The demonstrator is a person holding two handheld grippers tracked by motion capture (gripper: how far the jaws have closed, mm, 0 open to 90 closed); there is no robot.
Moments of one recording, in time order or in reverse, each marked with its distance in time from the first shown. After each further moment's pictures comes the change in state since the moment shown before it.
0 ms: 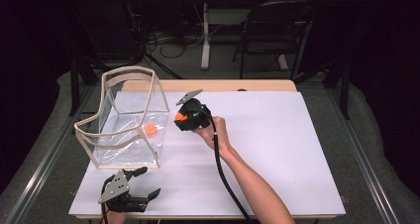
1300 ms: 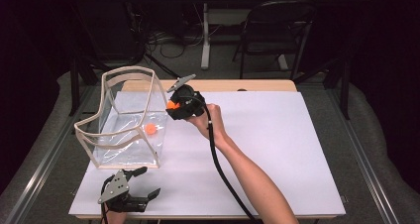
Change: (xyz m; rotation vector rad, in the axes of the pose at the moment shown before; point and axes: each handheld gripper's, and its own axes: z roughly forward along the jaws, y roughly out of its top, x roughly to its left) left arm 0.000 0.000 0.000 -0.005 0.001 -0.004; right arm 0.007 0.047 -0.027 -0.039 -0.006 -0.051
